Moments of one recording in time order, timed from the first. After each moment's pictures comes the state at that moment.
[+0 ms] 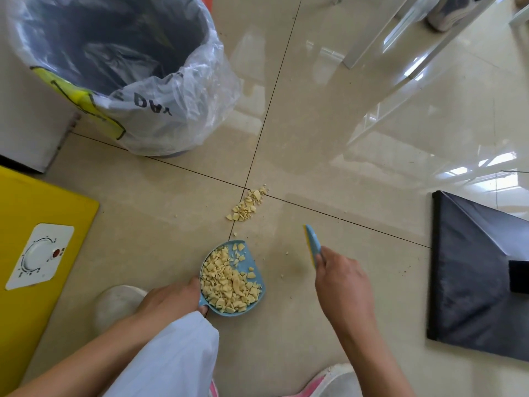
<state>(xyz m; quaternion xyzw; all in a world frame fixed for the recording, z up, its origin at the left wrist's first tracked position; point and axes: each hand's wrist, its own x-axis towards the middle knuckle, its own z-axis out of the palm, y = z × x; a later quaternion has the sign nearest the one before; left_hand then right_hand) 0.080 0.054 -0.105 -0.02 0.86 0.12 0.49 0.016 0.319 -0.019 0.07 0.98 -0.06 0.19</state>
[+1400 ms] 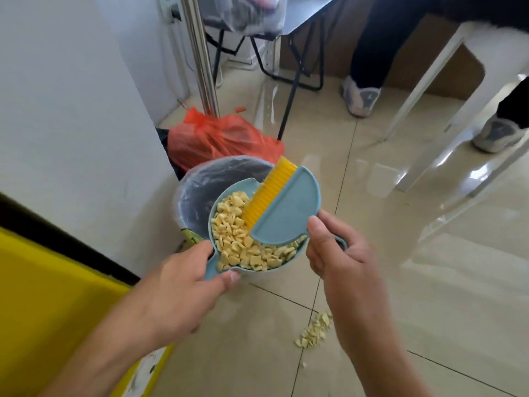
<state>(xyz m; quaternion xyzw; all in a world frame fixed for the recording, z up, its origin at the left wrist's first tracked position) -0.047 -0.066 0.146 -0.19 0.90 0.35 0.17 -0.112 0.130 0.135 -0.08 0.72 -0.68 0.07</state>
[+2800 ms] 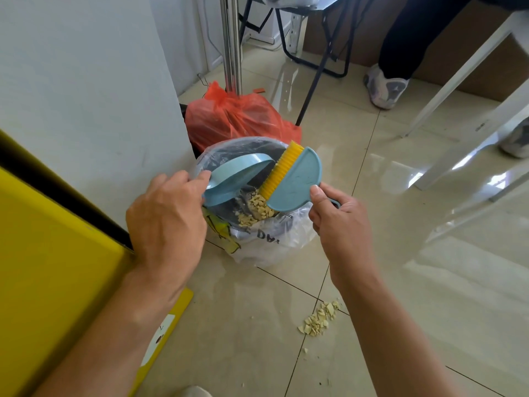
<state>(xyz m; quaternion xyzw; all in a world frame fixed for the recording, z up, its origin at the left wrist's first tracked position) -0.078 -0.097 0.108 -0.25 0.95 -0.06 -0.18 -0.166 0.096 0.093 0.00 0.75 -0.66 0.10</state>
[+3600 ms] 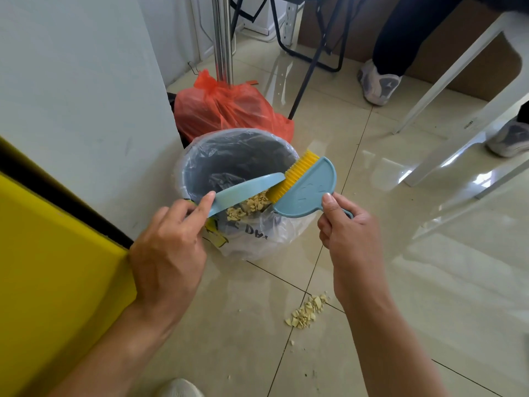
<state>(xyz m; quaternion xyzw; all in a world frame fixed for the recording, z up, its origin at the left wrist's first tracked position) -0.045 -0.074 0.045 -0.21 0.94 0.05 -0.28 -0.153 0.126 0.090 0.06 0.73 -0.67 0.09</state>
